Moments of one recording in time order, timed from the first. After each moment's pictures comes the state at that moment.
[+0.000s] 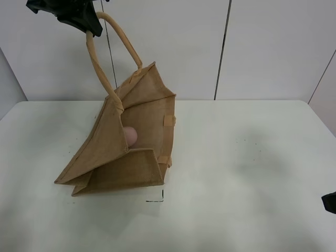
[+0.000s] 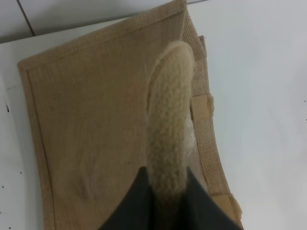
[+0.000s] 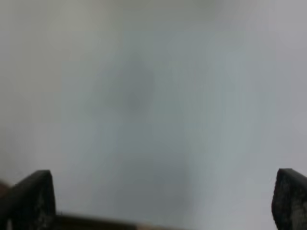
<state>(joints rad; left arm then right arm) -0.29 1.80 -2.09 -0.11 1.17 -0.06 -0.01 0.59 -0.57 0.09 1.08 -0.11</state>
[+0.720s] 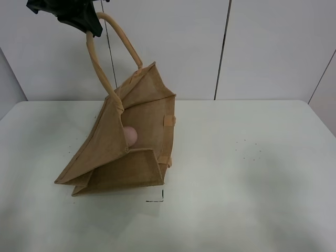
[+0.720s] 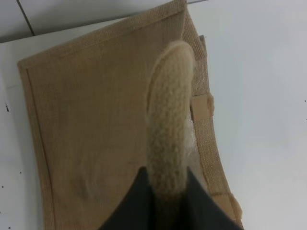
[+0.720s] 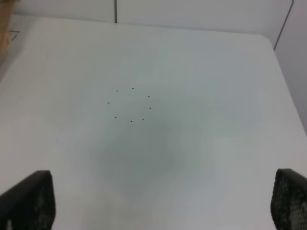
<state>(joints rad) -0.29 1.81 -2.09 -0.11 1.17 -0.06 0.00 0.00 -0.50 0.04 1.03 -0.05</state>
